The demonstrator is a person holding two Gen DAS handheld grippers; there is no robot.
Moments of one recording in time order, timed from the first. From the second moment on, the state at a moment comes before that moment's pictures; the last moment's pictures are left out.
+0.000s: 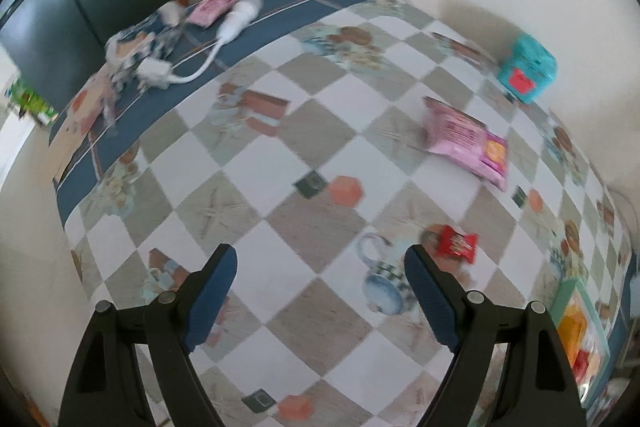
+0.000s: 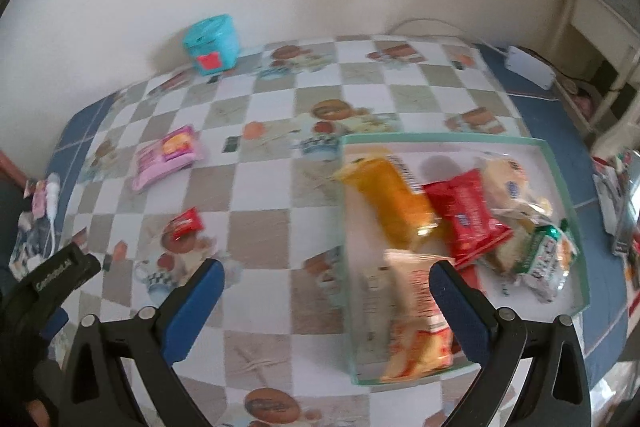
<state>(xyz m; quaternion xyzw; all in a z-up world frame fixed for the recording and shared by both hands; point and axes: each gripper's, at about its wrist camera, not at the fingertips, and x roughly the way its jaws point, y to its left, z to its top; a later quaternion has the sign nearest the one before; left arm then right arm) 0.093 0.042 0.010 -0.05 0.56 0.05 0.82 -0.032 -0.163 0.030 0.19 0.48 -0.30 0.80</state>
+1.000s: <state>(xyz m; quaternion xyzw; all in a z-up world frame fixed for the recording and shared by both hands) 0.127 0.046 -0.037 -0.06 0.61 0.04 0.79 0.034 -0.141 -0.024 0.19 0.49 -0.20 0.83</state>
